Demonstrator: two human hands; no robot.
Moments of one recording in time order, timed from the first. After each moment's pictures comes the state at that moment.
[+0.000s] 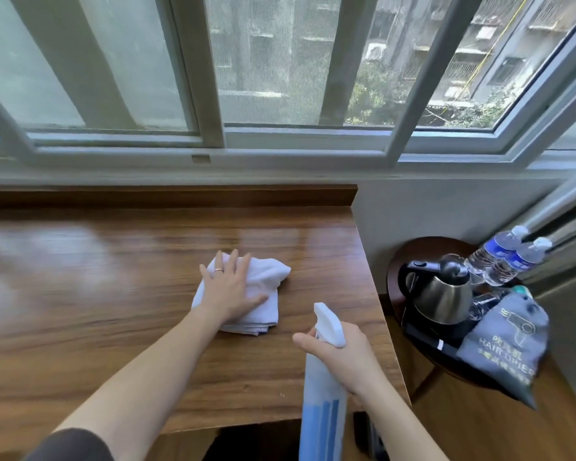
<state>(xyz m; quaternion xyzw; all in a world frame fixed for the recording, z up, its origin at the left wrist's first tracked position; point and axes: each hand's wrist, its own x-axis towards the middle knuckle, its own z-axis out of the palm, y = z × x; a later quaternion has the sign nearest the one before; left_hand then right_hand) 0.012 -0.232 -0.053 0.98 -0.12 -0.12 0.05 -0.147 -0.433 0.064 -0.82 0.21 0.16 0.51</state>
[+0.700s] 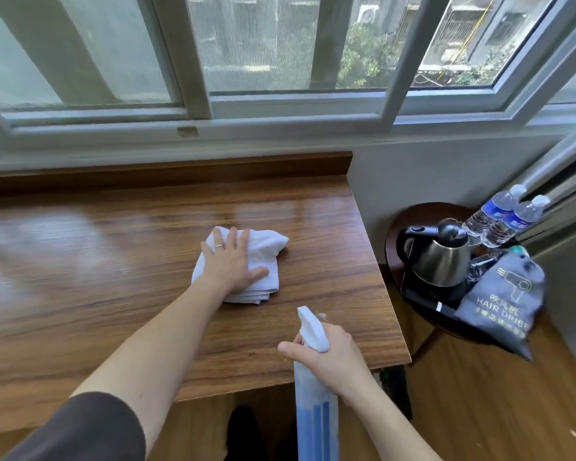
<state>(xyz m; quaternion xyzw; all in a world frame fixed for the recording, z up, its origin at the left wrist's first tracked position) 0.013 -0.238 -0.051 0.98 -0.13 -0.15 0.01 -0.189 -0.409 0.038 -0.83 0.19 0.19 0.50</state>
